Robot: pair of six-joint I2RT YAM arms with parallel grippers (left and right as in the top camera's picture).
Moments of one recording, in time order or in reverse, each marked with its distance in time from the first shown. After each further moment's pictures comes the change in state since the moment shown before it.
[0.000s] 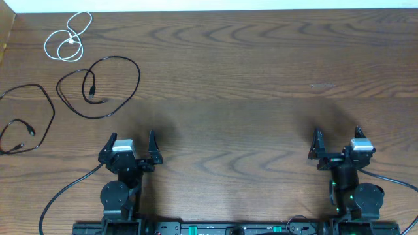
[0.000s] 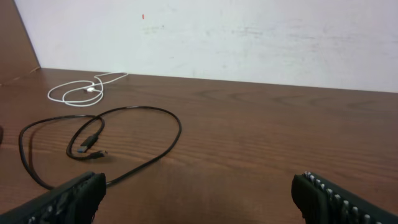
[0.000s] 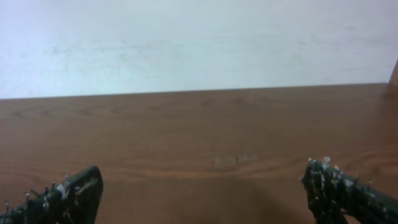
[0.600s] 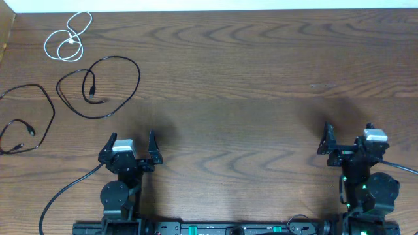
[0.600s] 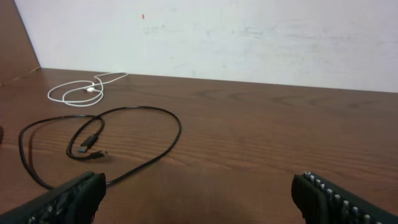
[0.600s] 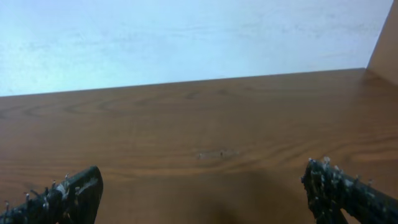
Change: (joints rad) left arm 0.000 0.000 0.000 0.000 0.000 0.000; right arm -0.096 0.187 0.181 -0.103 -0.042 0.001
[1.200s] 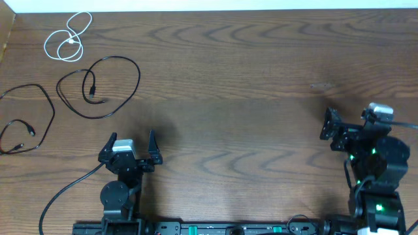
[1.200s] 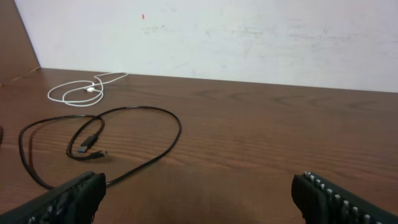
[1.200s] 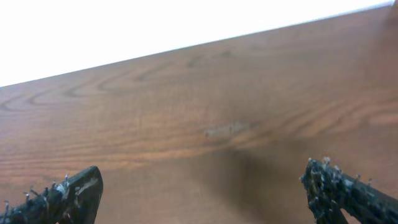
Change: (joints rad) left arm 0.000 0.000 0.000 0.000 0.000 0.000; right arm 0.000 0.368 0.267 -0.122 -0.010 0.091
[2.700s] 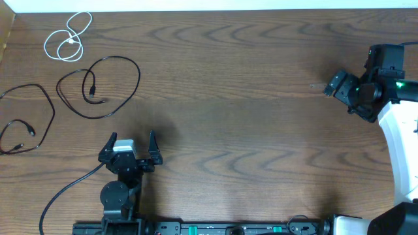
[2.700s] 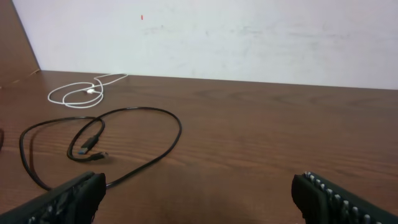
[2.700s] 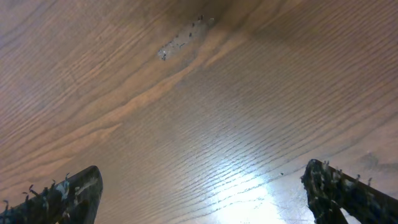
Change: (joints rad) left arm 0.000 0.000 -0.001 0.000 0.004 0.014; right arm 0.000 0.902 0.804 -0.695 0.071 0.343
